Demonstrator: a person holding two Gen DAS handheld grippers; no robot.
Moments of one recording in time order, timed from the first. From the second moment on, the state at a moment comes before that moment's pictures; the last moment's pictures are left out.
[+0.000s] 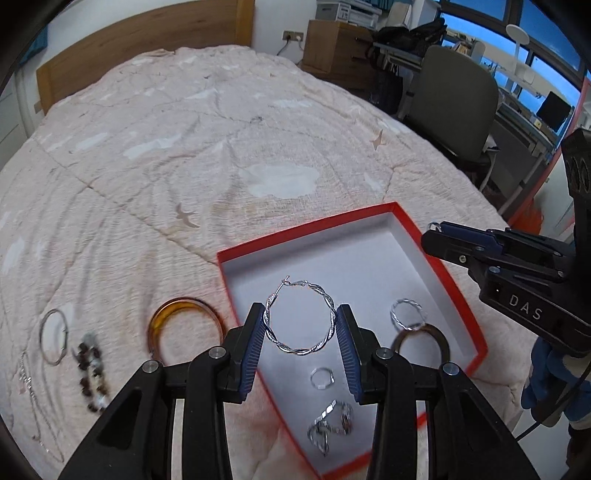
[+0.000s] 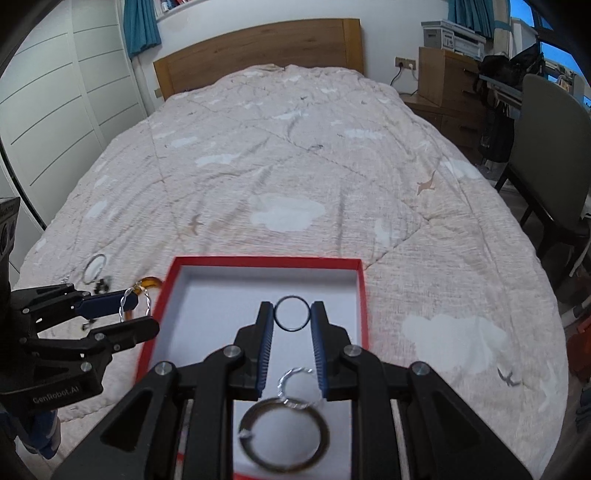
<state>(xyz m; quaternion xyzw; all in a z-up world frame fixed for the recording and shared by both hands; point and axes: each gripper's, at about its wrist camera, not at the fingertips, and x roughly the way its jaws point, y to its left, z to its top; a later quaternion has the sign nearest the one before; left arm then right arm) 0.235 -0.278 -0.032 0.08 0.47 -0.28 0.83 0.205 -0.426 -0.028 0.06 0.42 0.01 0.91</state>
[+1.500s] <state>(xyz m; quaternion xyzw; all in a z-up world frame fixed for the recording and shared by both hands) 0.193 -0.263 -0.012 0.13 0.44 -0.29 0.84 0.177 -0.447 0.010 0.03 0.44 -0.01 0.90</state>
